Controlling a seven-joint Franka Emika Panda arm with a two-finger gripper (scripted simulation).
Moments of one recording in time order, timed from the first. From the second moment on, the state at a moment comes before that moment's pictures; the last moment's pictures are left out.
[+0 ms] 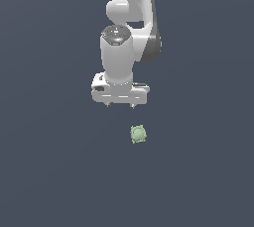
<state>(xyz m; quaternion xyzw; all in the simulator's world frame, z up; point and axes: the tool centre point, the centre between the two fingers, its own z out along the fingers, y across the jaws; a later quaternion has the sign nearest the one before) -0.006 -0.027 0.181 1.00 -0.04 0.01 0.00</state>
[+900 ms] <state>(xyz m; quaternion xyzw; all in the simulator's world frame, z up) -0.001 -0.021 0.179 1.00 -0.01 0.01 0.01</state>
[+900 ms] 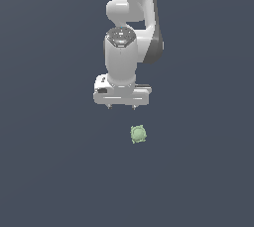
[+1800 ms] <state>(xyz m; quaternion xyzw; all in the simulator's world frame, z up) 0.044 0.039 0.106 1.00 0.09 0.00 0.00</state>
